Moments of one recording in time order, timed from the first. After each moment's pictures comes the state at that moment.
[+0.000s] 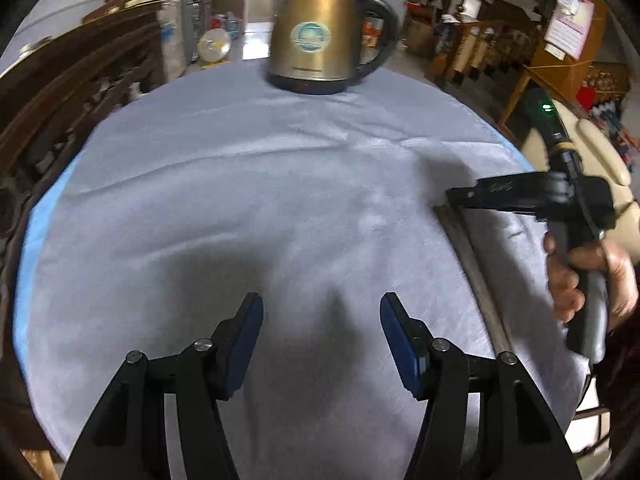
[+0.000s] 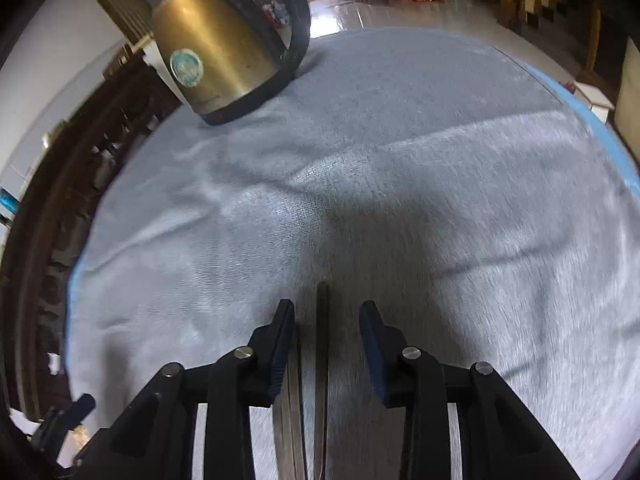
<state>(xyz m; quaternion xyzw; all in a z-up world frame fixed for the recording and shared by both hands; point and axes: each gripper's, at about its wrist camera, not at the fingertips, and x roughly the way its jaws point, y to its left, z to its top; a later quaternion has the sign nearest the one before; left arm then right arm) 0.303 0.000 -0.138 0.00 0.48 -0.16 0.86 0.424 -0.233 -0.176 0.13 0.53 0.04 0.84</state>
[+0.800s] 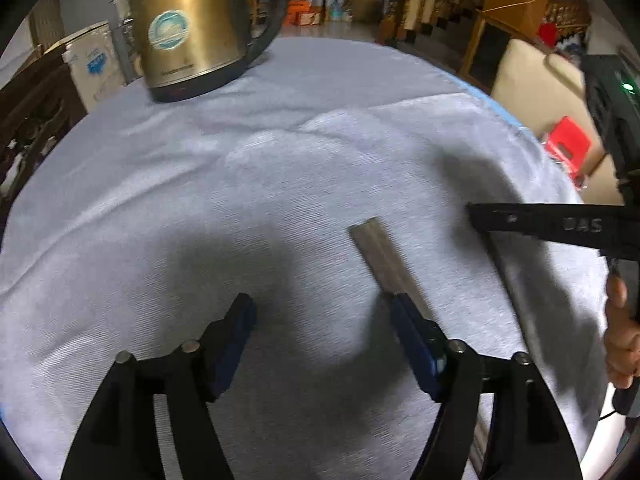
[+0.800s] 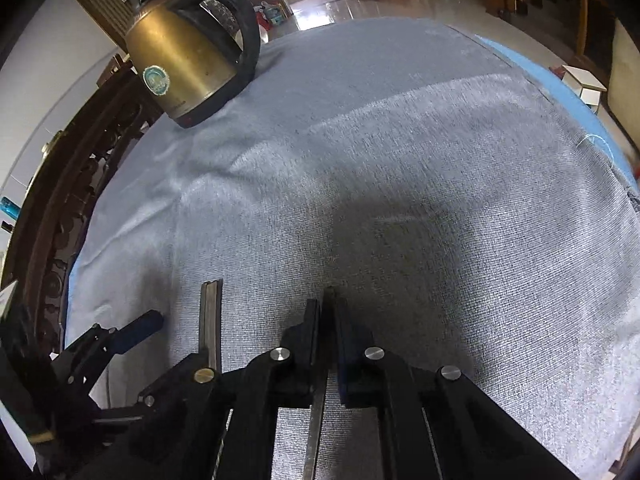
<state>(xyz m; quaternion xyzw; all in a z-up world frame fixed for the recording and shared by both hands) 0.354 -0.113 -0.177 0.10 0.50 -0.19 0.84 0.385 -0.304 -0.179 0.17 0.52 0.05 0.83</state>
